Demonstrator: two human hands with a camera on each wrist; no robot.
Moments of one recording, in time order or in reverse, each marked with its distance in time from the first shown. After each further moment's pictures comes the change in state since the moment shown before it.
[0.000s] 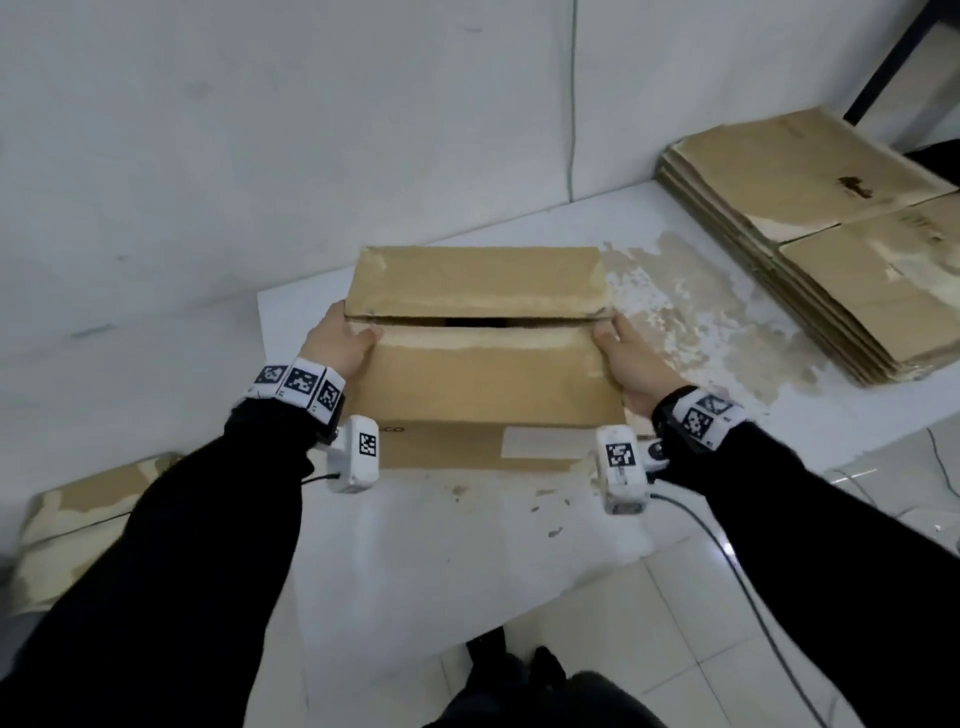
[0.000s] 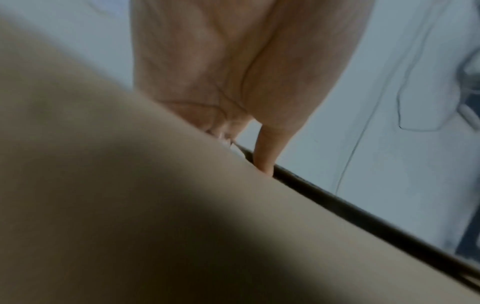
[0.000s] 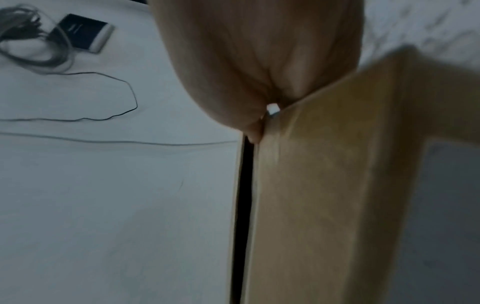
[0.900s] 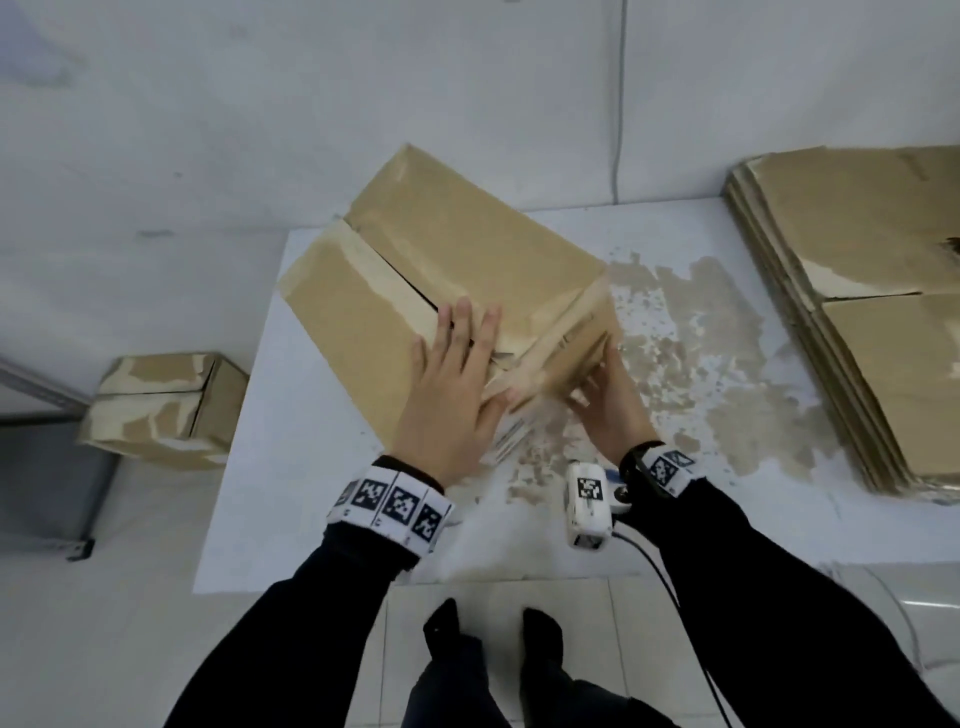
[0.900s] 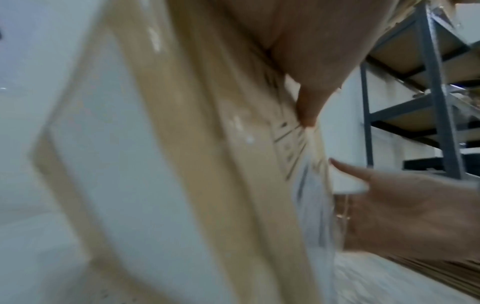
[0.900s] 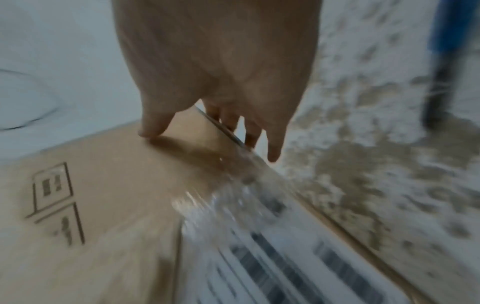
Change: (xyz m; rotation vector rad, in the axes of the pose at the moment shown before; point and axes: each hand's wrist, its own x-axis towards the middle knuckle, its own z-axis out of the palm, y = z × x) left_hand -0.147 0.126 0.167 0.336 0.297 0.465; right_hand 0.046 0.049 -0.083 0.422 -0.264 0.115
